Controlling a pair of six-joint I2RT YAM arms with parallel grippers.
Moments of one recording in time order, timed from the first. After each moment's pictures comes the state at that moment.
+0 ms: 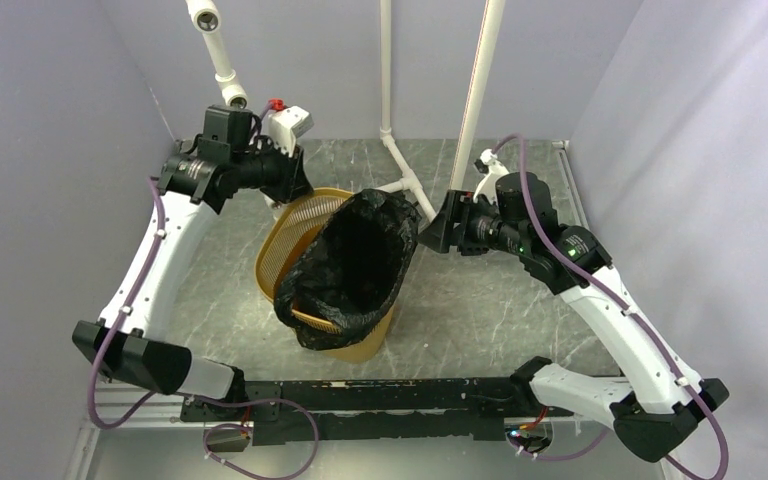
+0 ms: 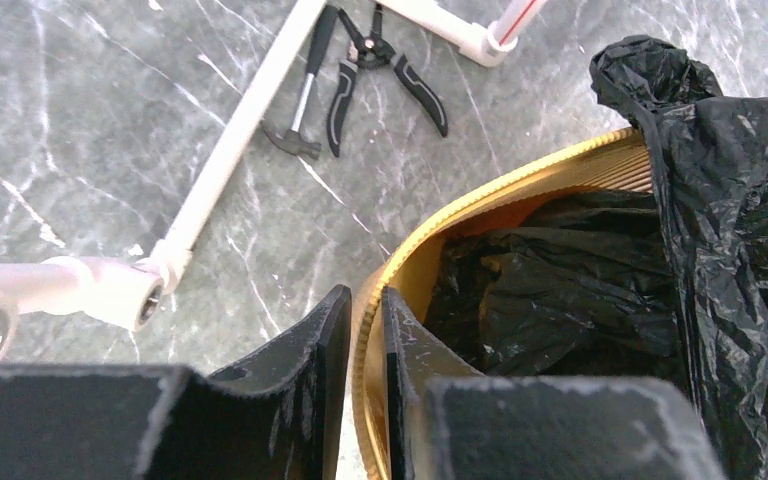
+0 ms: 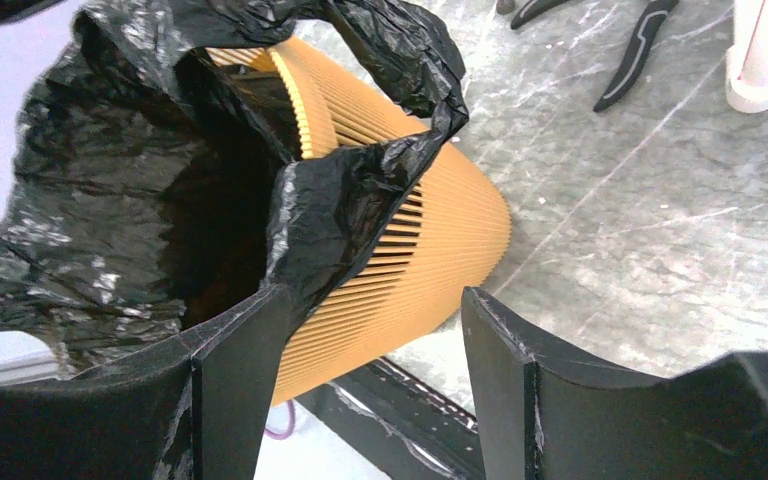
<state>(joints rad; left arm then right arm) -0.28 1.43 1.68 -0.93 0.49 0.17 0.58 1.04 1.28 -0.78 -0.19 0.58</state>
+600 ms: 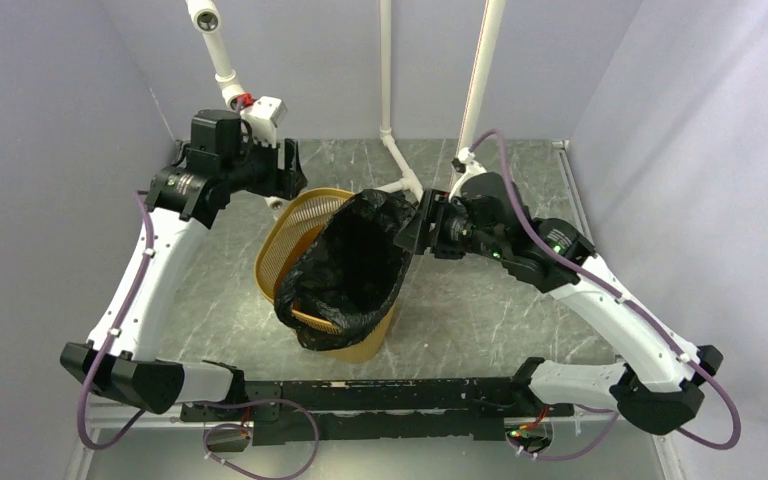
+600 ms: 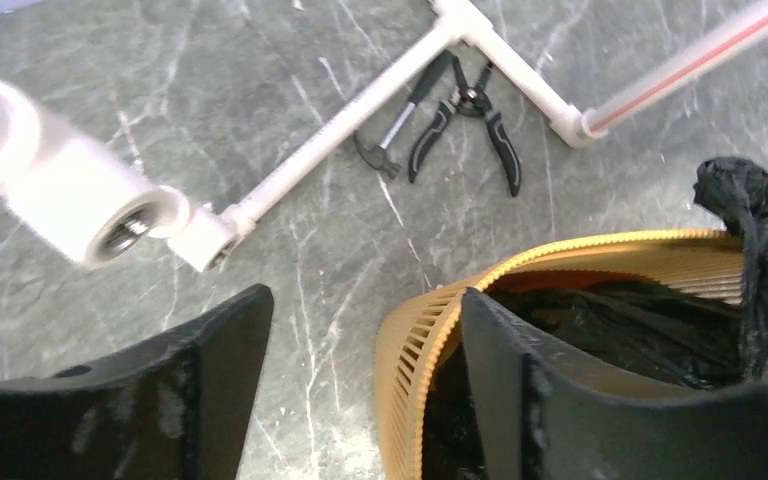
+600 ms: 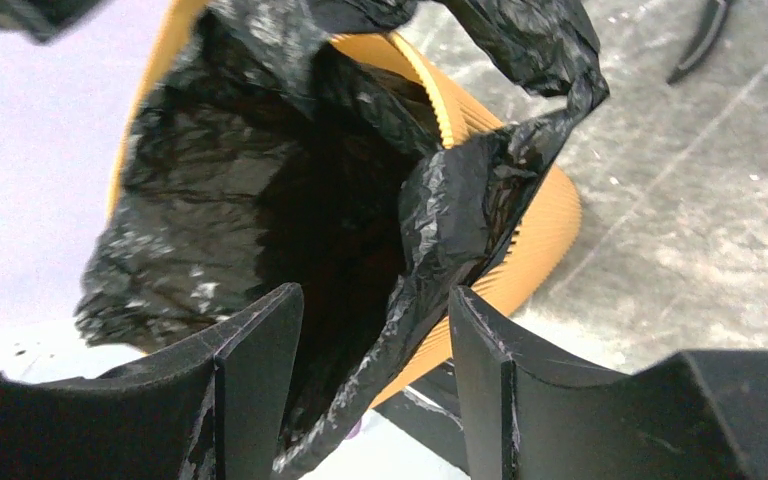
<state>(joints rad) -0.28 1.33 1.58 -0.81 0.23 -0.05 0.80 1.12 1.43 -0.82 -0.01 0.78</state>
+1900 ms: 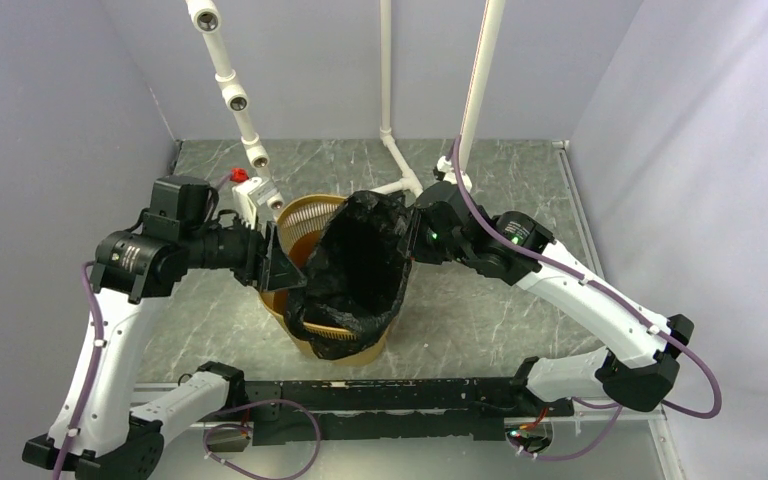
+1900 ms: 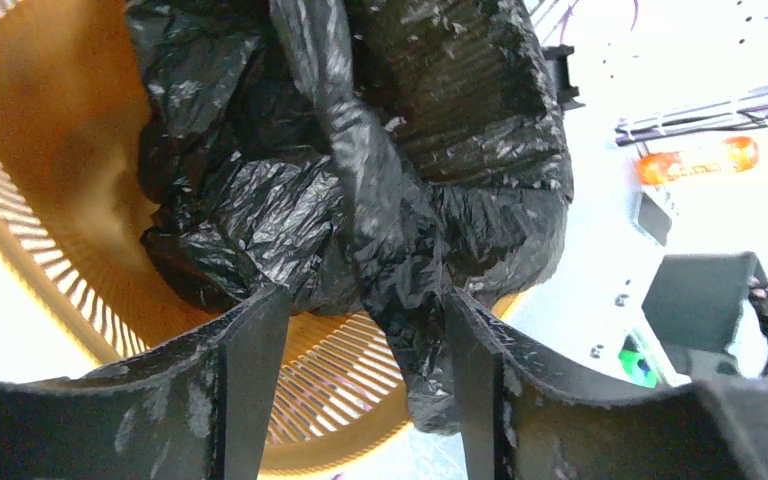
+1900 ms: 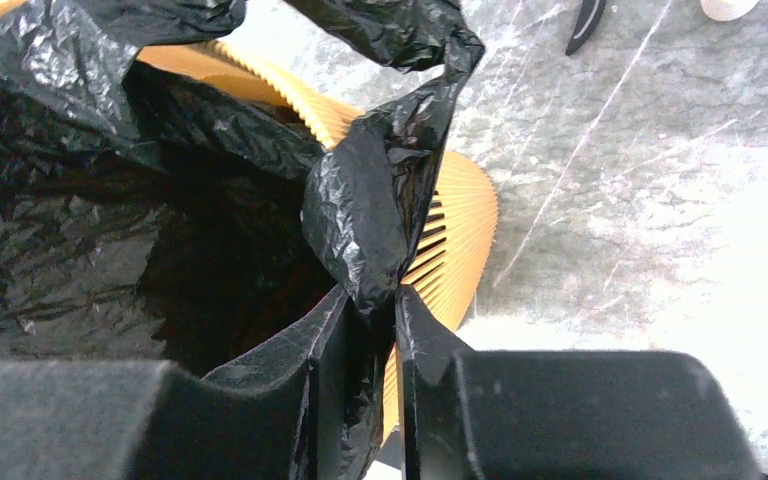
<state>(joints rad) -0.29 0.99 1.48 -1.26 0.73 -0.10 0.94 1.28 1.49 -0.96 0.29 0.90</state>
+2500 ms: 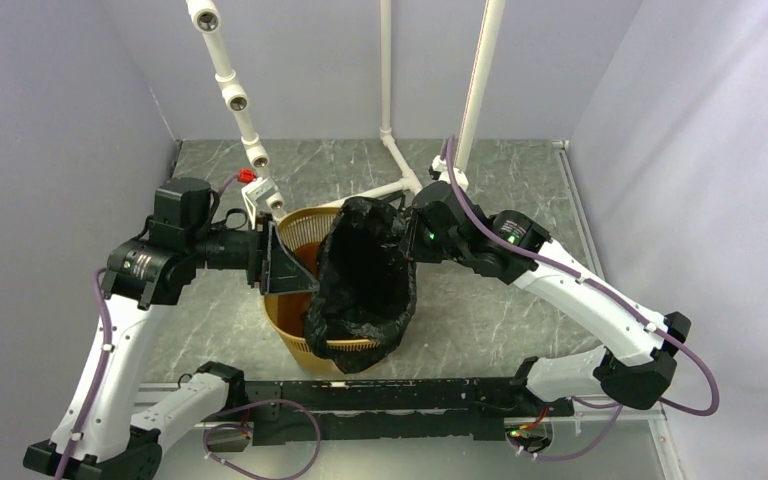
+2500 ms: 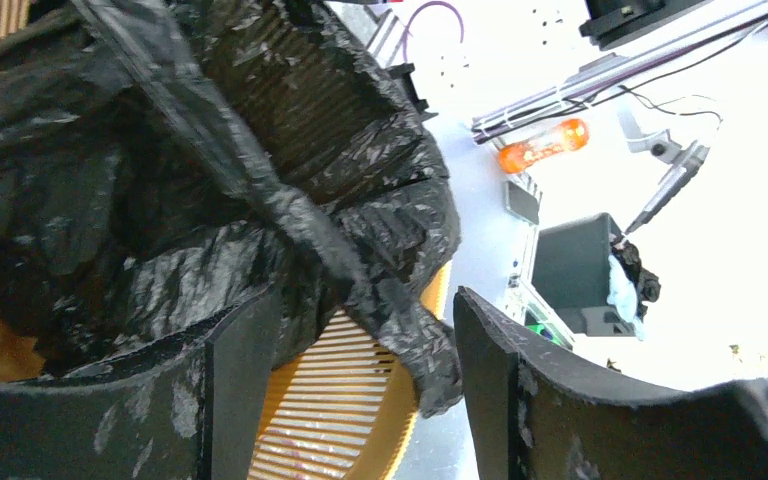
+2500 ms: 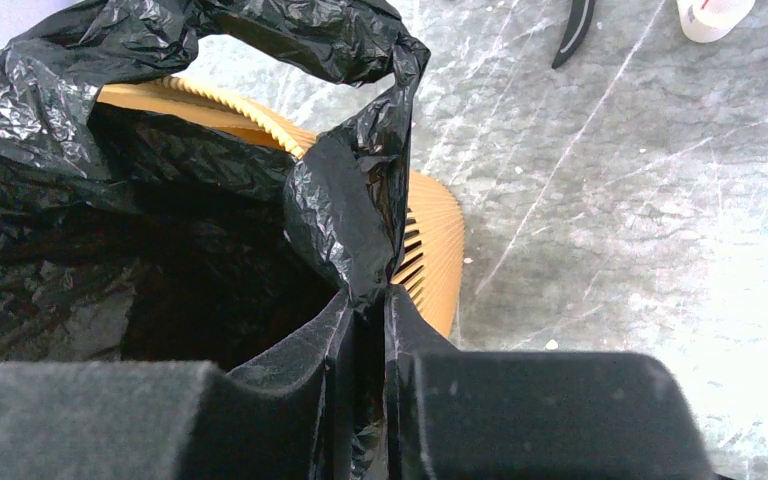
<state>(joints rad) -0.29 0.95 1.36 -1.04 1.04 -0.23 0.94 1.29 1.50 -0.97 0.31 0.86</state>
